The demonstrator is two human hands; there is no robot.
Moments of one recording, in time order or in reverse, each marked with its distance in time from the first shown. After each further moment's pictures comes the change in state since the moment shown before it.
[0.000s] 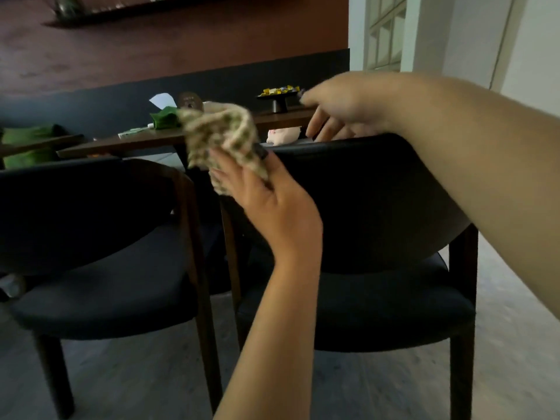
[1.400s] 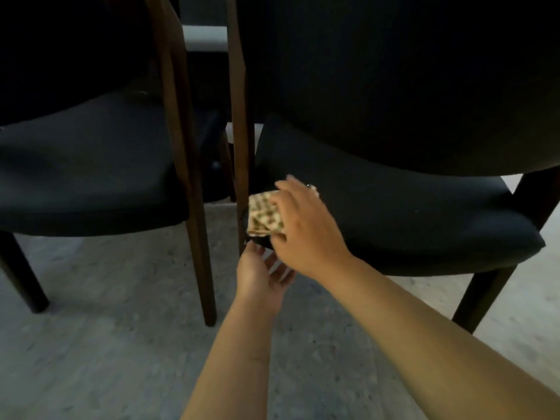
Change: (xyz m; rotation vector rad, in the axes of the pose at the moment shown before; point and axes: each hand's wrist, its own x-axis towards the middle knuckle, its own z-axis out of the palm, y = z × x) left_hand -0.057 -0.189 -0.199 -0.084 0.081 -1.534; right_hand 0.054 0.311 0.152 -1.144 0.188 -0.524
